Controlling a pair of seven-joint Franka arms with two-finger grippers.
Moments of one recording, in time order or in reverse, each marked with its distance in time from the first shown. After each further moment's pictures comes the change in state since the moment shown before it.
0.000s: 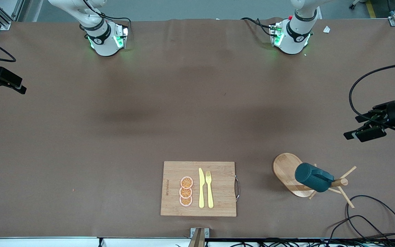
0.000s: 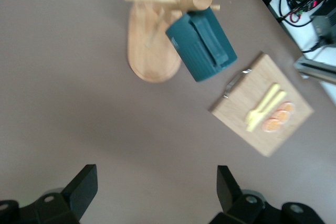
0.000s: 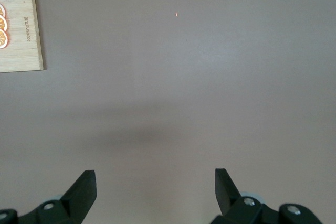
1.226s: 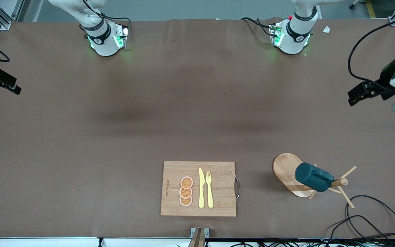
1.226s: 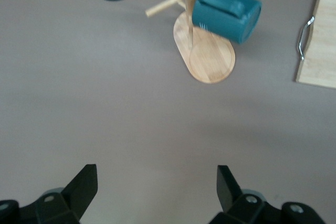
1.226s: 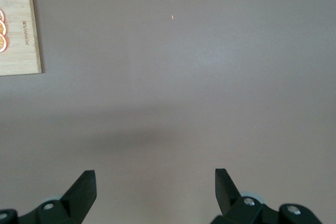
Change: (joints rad) left arm -0.383 -0.255 0.316 -0.153 0.238 -0.085 0.383; right arm -0.021 0.000 -0.006 0.002 0.007 0.008 -0.022
